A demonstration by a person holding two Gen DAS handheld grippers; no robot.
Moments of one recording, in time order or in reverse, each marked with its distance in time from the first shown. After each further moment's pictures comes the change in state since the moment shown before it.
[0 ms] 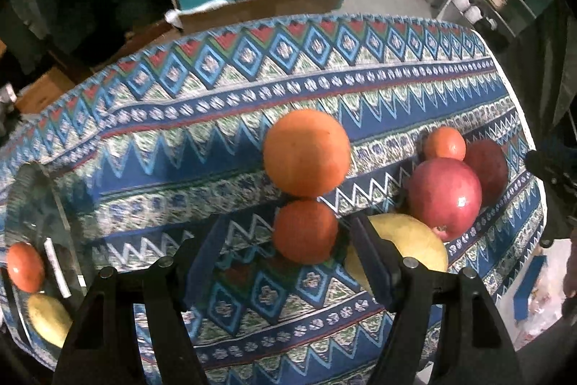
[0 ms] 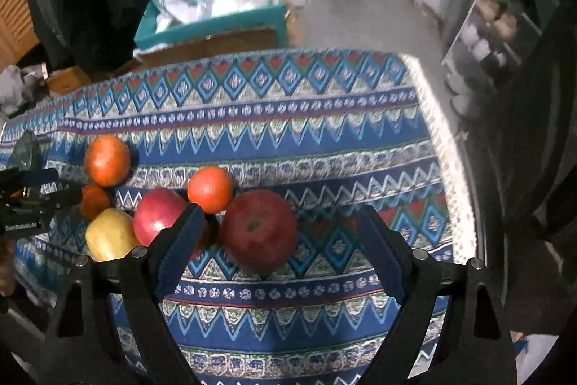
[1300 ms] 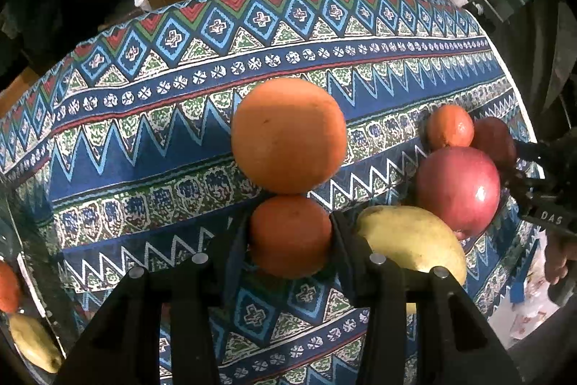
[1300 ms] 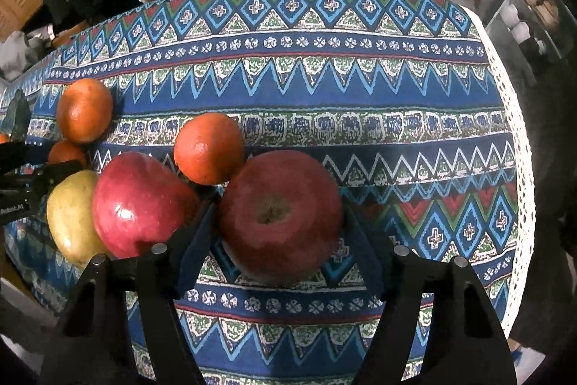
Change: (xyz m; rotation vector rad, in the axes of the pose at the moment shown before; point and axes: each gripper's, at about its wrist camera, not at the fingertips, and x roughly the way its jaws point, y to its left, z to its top) left arm 0.035 0.000 0.000 0.037 0.032 -0.073; right arm 0.072 0.012 -0.011 -0.062 0.135 0.073
